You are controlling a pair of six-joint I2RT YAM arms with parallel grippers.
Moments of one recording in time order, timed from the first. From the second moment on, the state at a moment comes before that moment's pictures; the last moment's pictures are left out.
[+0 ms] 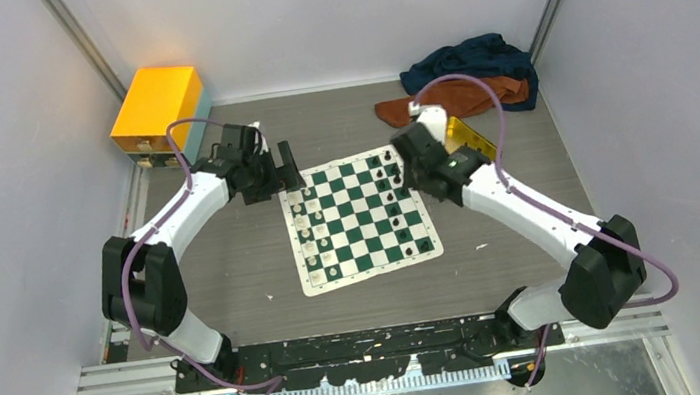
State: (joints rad) left arm -0.33 1.61 1.21 -0.51 0.16 -0.48; right arm 0.66 1.36 1.14 -0.67 0.50 0.56
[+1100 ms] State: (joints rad) left arm -0.33 1.66 1.21 -0.48 0.18 -0.50; right arm 0.06 1.82 1.33 -0.55 0.39 0.52
